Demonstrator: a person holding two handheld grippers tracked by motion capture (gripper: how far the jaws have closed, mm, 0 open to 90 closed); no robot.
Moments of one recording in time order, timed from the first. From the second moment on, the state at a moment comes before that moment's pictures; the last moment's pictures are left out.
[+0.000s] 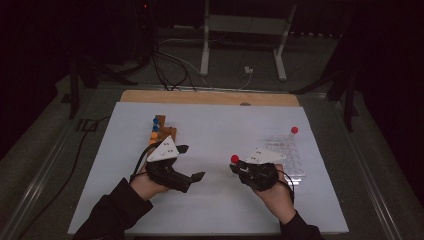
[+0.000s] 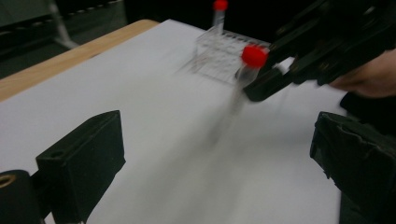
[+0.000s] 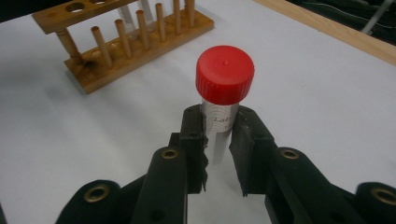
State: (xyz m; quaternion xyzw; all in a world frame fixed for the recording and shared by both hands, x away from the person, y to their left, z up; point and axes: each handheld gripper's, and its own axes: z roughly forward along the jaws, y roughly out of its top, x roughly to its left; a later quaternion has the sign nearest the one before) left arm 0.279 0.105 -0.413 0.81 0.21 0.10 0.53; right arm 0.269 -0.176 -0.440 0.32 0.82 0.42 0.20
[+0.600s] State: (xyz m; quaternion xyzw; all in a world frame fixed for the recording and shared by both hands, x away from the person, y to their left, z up) left arm 0.287 0.049 -0.416 0.82 0.17 0.11 0.53; right arm 0.261 -0.162 -0.439 0.30 0.83 0.43 0.19
